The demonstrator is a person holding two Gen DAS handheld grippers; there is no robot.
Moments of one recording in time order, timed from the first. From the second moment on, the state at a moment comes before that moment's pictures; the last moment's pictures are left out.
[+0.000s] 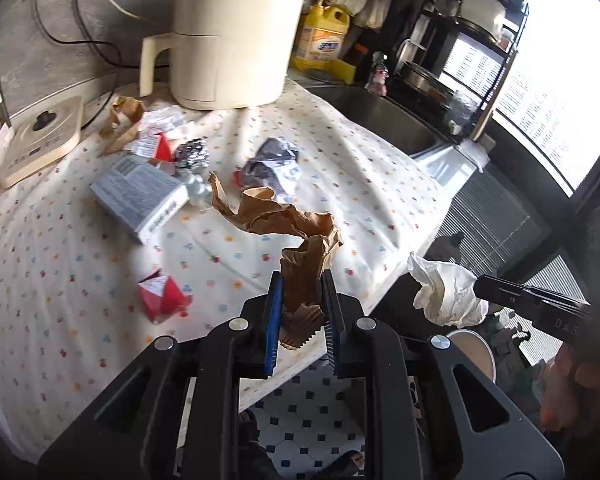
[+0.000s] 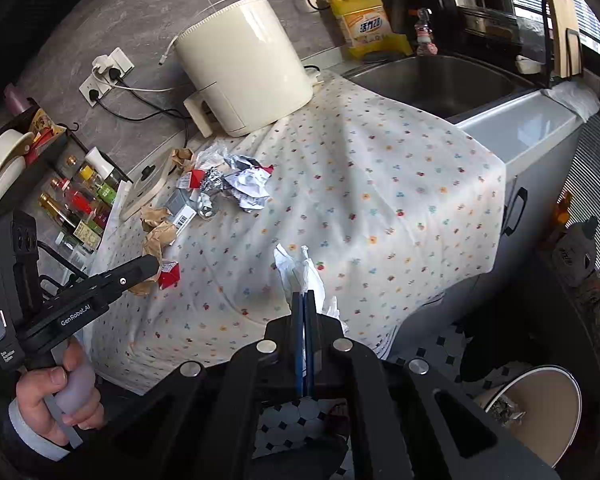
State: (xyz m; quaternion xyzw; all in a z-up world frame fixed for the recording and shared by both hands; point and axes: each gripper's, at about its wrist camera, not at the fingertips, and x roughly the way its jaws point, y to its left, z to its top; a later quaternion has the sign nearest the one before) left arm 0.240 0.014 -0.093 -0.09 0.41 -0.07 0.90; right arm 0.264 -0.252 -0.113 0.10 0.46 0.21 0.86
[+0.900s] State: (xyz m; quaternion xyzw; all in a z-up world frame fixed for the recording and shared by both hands) left arm 0.234 -0.259 -0.173 -0.01 0.49 -0.28 0.83; right arm 0.148 -0.512 -0.195 0.19 0.52 -0.03 0.83
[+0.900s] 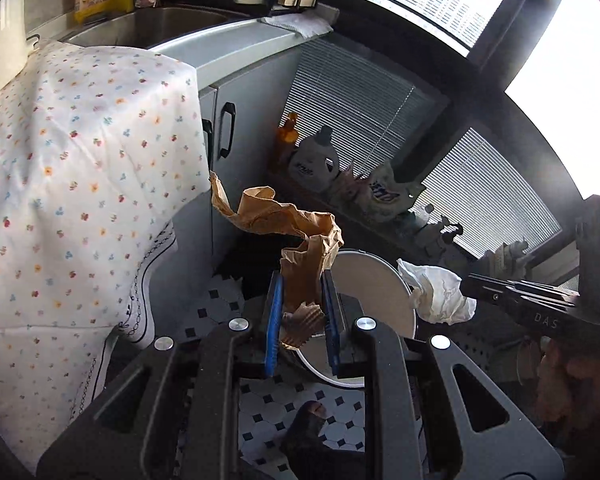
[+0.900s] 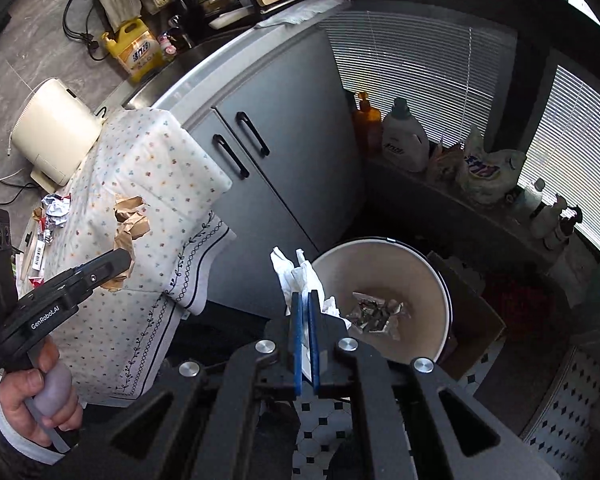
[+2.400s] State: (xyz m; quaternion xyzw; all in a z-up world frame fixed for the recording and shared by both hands) left arm 0.227 -0.254 -0.136 -0.02 0.45 -0.29 0.85; right arm 0.107 -0.522 -0.130 0.18 0.42 -0.09 0.89
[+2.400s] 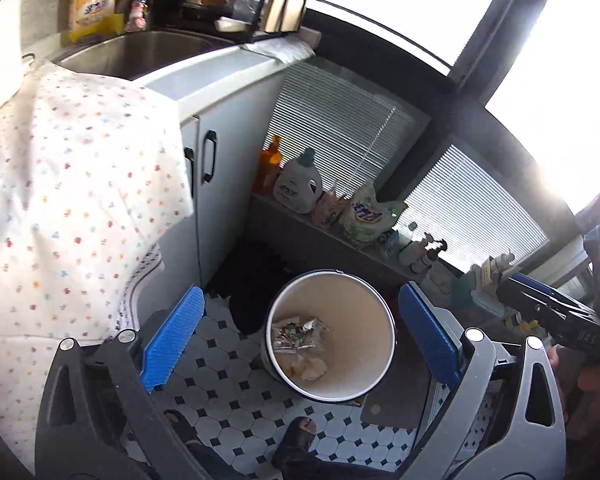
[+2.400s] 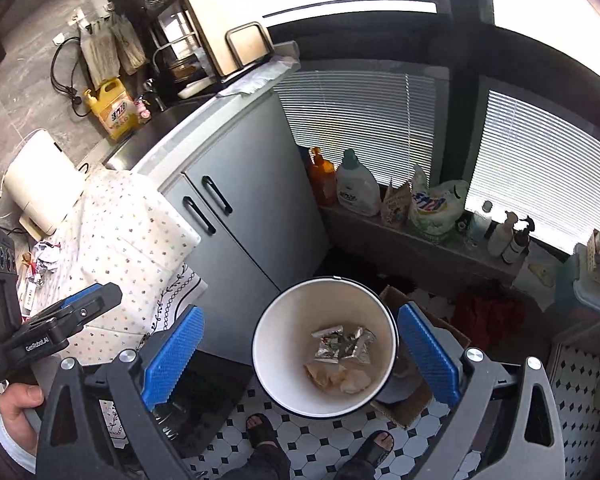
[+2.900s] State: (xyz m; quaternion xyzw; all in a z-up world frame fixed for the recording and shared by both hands) left arm 0.238 -0.107 -0.097 -0.06 0.41 -0.17 0.90; right arm 0.183 -0.401 -0.099 0.14 0.38 0.00 0.92
